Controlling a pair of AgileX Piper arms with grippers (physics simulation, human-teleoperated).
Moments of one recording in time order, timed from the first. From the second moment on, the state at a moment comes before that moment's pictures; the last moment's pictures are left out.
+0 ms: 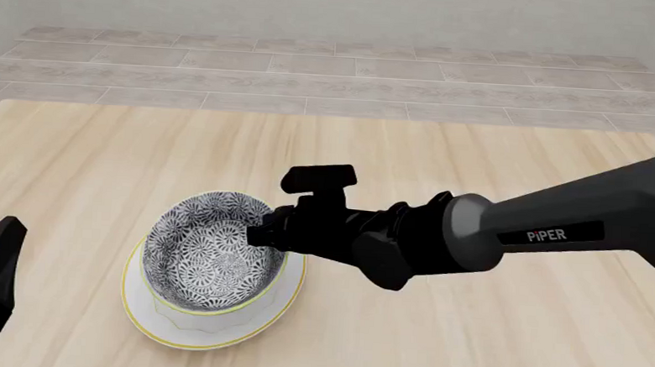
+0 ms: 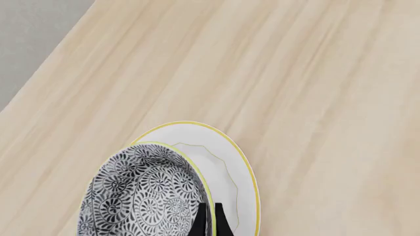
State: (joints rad) left arm 0.00 0.00 0.00 0.00 0.00; right arm 0.84 1.91 -0.98 -0.29 0.41
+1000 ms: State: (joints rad) left arm 0.00 0.00 0.00 0.00 0.00; right arm 0.83 1.88 -0.96 -0.29 0.40
